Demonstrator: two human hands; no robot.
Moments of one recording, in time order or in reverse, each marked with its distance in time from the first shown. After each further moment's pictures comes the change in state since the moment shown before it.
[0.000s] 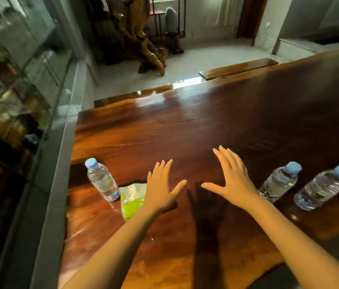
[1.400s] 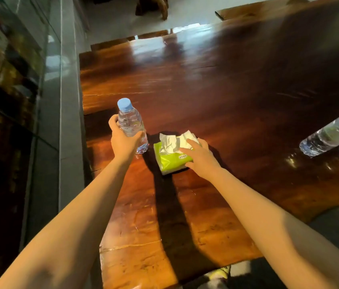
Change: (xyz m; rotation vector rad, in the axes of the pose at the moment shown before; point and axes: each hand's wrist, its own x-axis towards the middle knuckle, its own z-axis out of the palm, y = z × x) left_hand -0.006 -0.192 -0.069 -0.552 0.350 -0.422; right_hand 0.021 -0.115 0.215 0.004 -0.399 0.079
